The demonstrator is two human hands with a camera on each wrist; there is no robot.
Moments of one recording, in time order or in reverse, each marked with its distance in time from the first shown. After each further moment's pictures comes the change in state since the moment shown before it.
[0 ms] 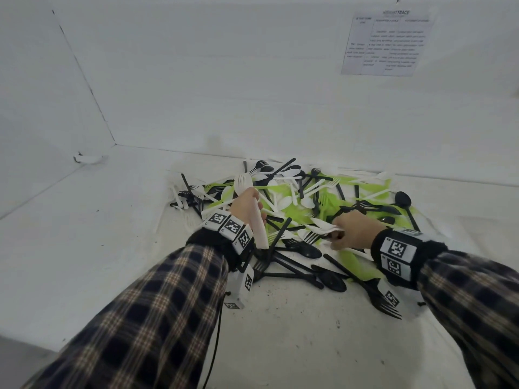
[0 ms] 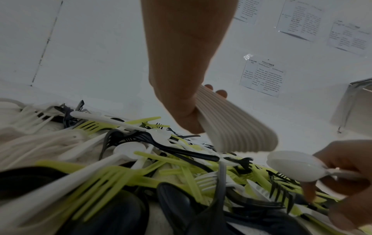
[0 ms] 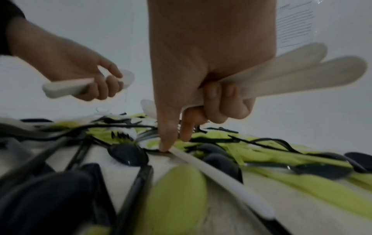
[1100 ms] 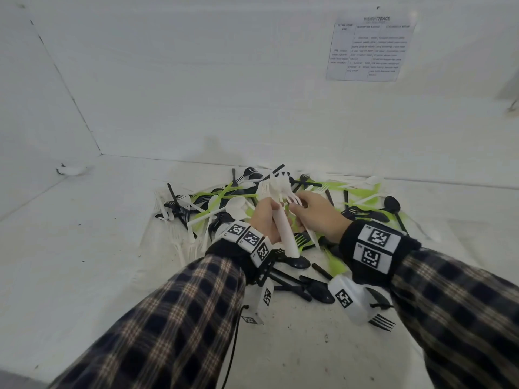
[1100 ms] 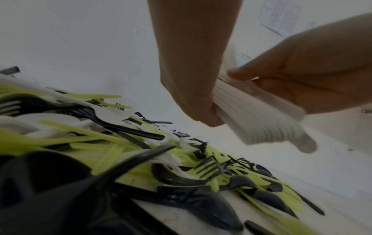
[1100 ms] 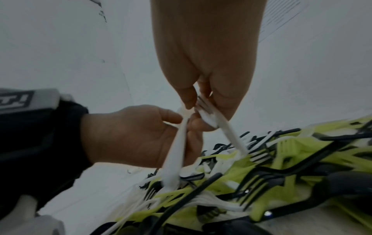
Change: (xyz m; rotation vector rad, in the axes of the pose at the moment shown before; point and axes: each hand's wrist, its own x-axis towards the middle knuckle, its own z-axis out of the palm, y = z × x) left_hand -0.007 -0.025 0.061 -0.201 -0.223 0.011; right_hand 0.011 -0.045 -0.028 0.956 0.330 -0.123
